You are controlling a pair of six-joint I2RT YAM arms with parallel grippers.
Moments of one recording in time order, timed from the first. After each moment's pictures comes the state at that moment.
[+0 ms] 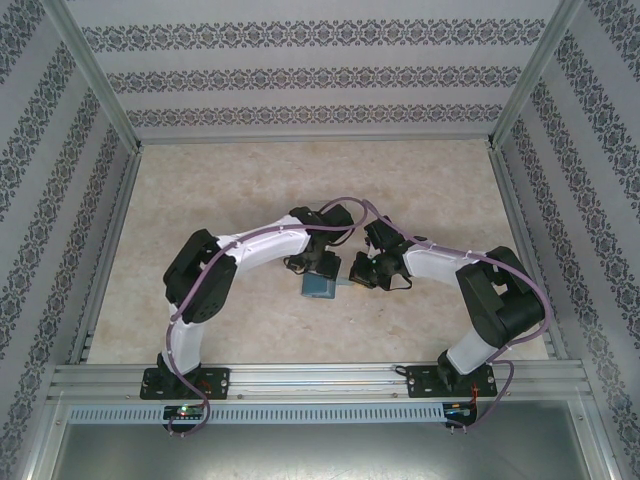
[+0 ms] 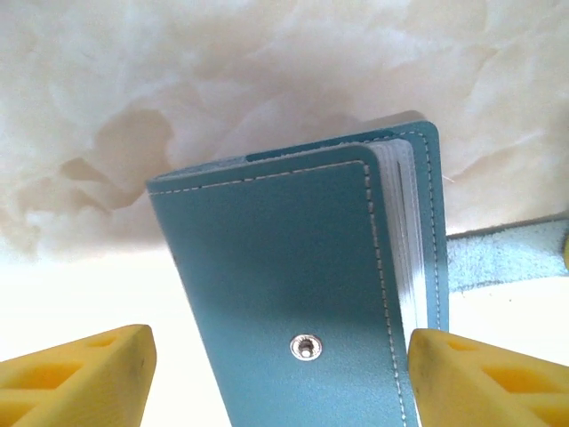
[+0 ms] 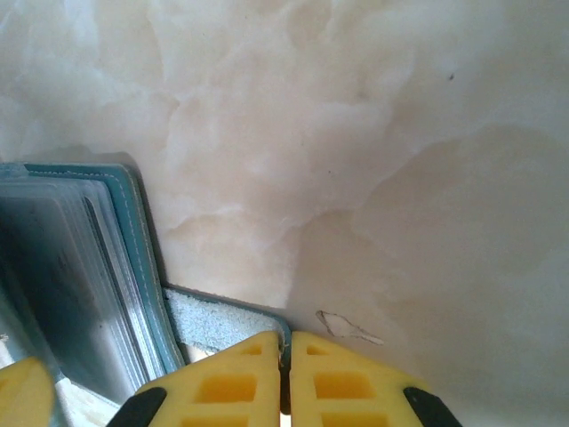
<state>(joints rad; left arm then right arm) -0.80 1.99 1.53 -0.98 -0.06 -0.55 0.49 1.61 0.77 -0.34 -0.37 0.81</state>
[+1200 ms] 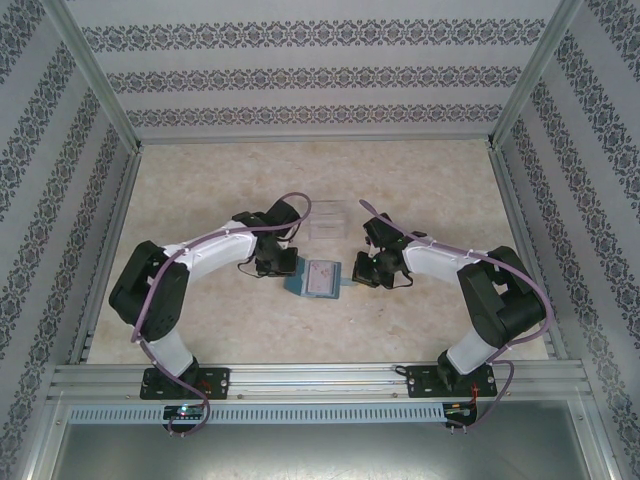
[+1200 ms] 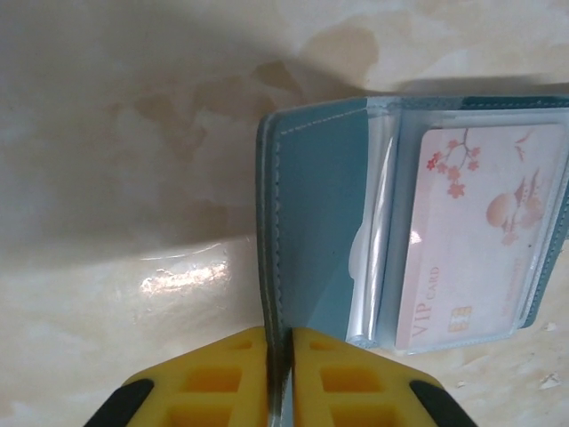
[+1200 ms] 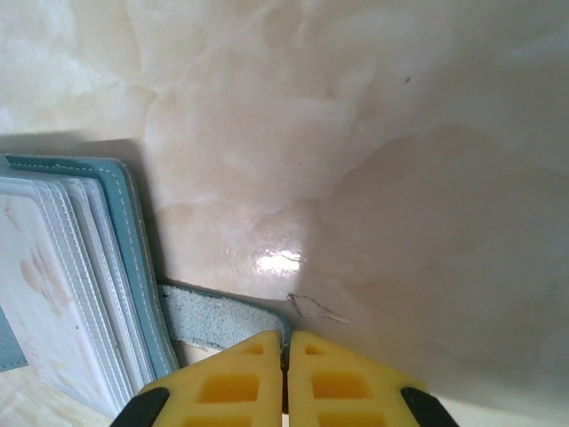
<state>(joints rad) -0.58 1.70 1.12 -0.74 0.19 -0.57 0.49 1.61 0.82 -0.46 -0.32 0.75</state>
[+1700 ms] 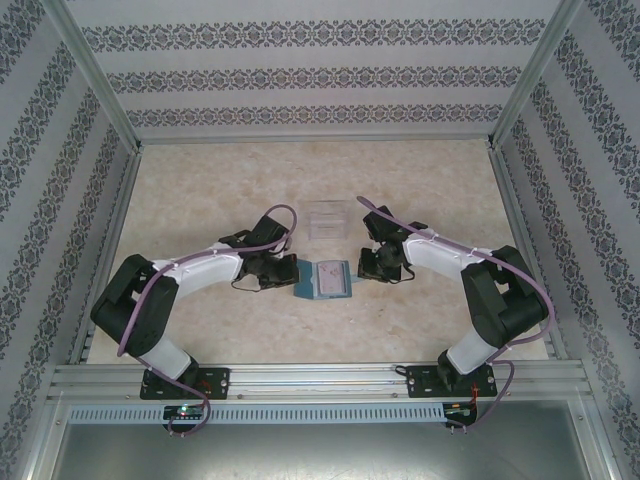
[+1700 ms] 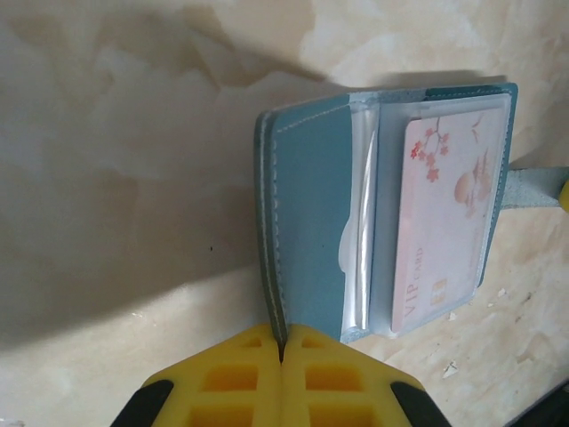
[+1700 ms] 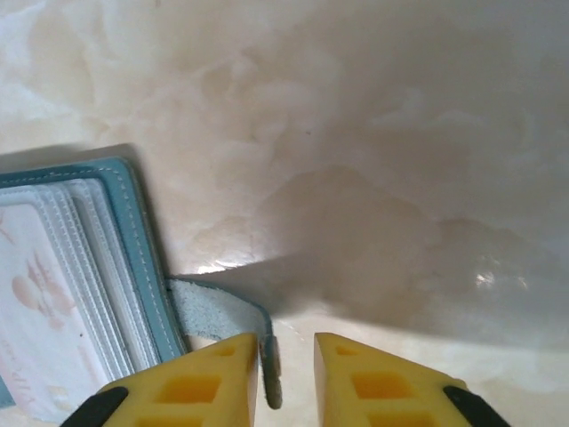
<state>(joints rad) -0.57 1.58 0.84 -0.37 0.35 -0.75 0.48 1.61 0.91 -0.63 -0.18 0.64</state>
